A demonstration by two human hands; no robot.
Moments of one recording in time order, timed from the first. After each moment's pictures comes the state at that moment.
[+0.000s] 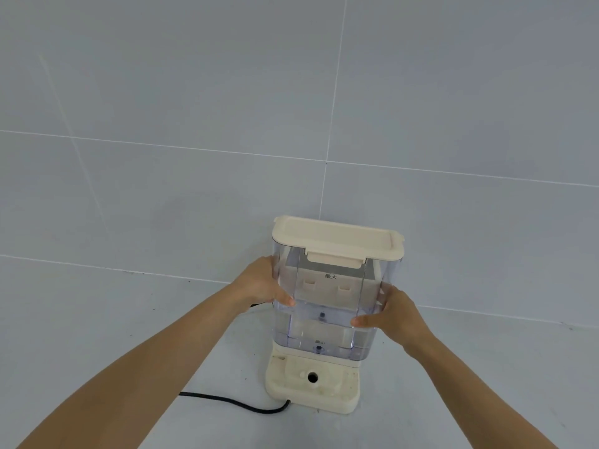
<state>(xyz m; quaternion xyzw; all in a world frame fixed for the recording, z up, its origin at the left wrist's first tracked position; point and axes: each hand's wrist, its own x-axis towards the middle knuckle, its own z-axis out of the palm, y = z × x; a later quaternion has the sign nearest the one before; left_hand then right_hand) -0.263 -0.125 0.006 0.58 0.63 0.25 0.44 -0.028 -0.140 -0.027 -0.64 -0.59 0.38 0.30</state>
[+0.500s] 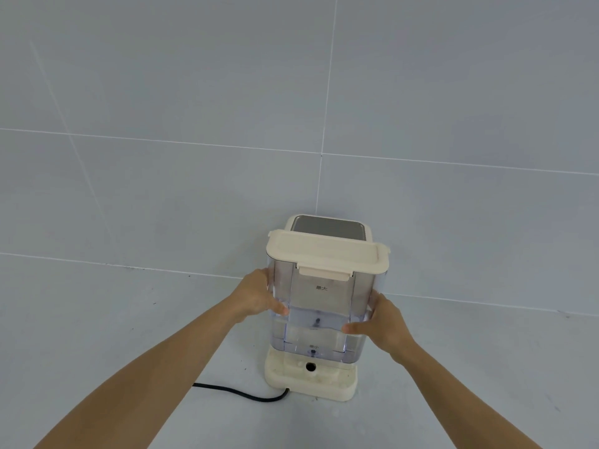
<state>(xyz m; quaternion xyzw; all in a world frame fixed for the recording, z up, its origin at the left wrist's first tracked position) -0.256 -0.135 -0.035 0.59 0.64 0.23 0.43 -0.024 -0.150 -0.070 -0.65 -0.59 0.39 0.28</state>
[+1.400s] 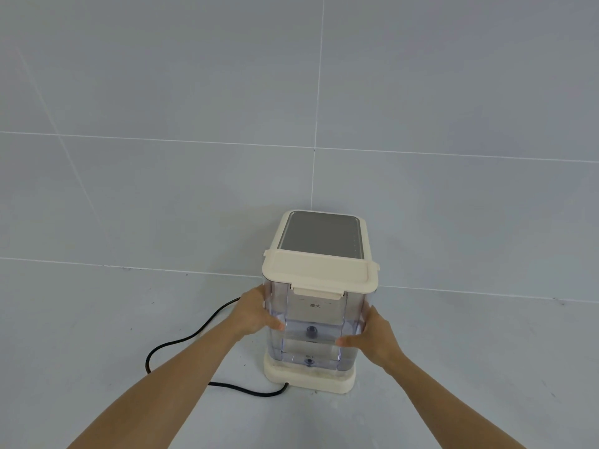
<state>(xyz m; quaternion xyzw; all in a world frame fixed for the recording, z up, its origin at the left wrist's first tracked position) -0.261 -0.135 -0.076 0.60 0.64 0.24 0.41 -0.032 -0.152 -0.100 -0.66 -0.59 0.39 0.25</state>
